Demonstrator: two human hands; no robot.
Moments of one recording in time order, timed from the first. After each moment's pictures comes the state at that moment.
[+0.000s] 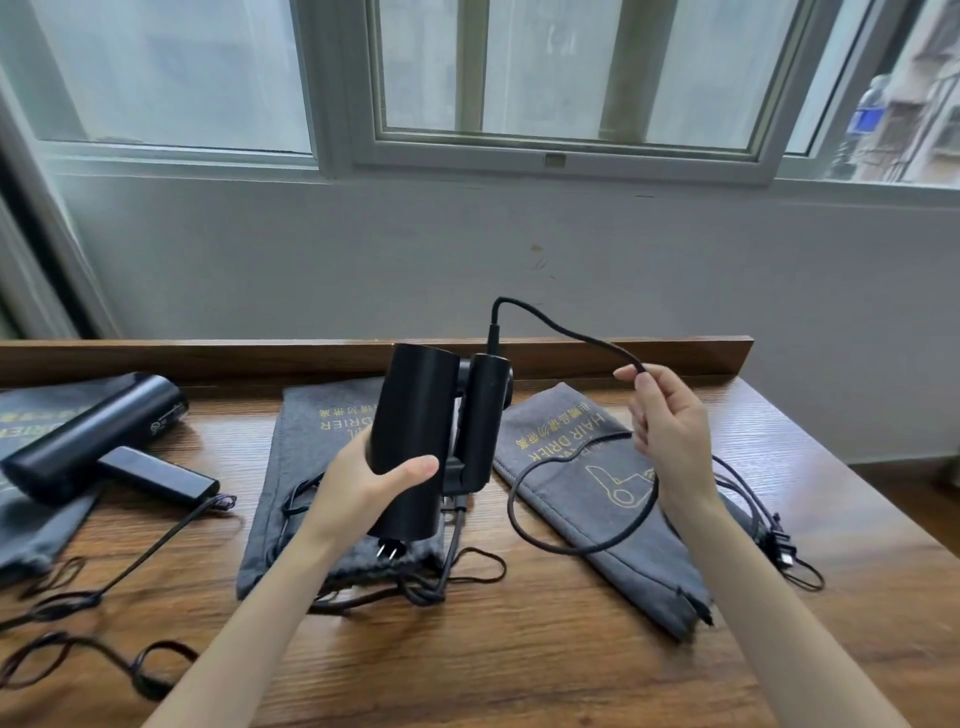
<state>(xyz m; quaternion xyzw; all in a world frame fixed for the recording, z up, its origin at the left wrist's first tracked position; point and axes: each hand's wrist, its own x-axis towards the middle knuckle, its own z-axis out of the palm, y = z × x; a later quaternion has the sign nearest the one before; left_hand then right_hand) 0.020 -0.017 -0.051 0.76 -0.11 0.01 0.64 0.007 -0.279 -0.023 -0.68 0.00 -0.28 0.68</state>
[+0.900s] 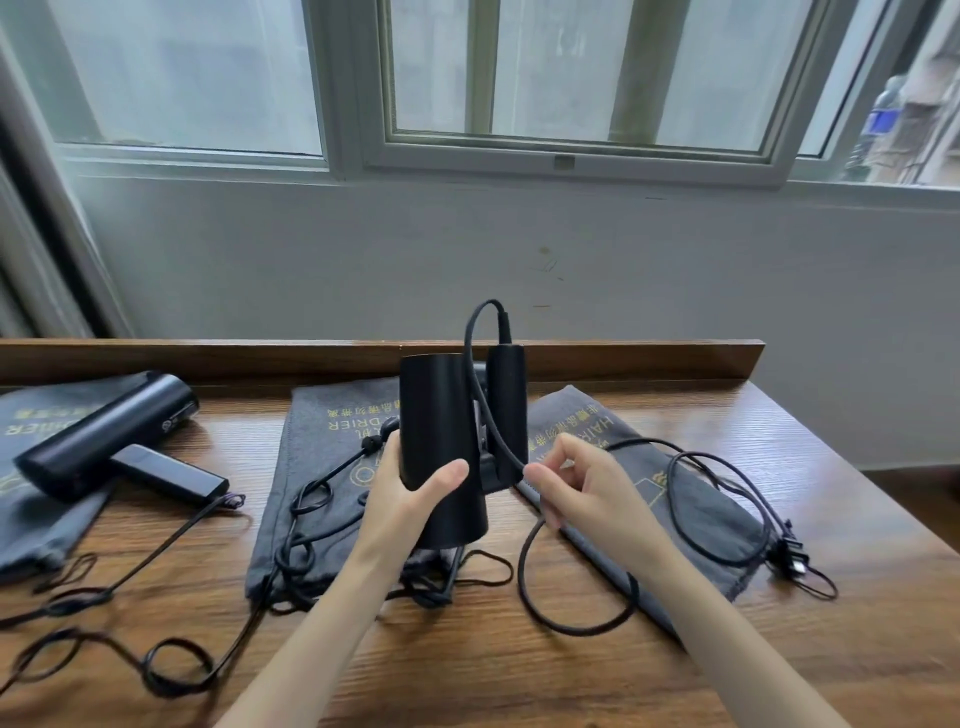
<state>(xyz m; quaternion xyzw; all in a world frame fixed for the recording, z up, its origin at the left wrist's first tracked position) 0.009 -0.046 -0.068 0.67 -0.07 0.03 0.74 -0.017 -0.232 -0.045 -0.83 -0.12 -0.09 0.53</state>
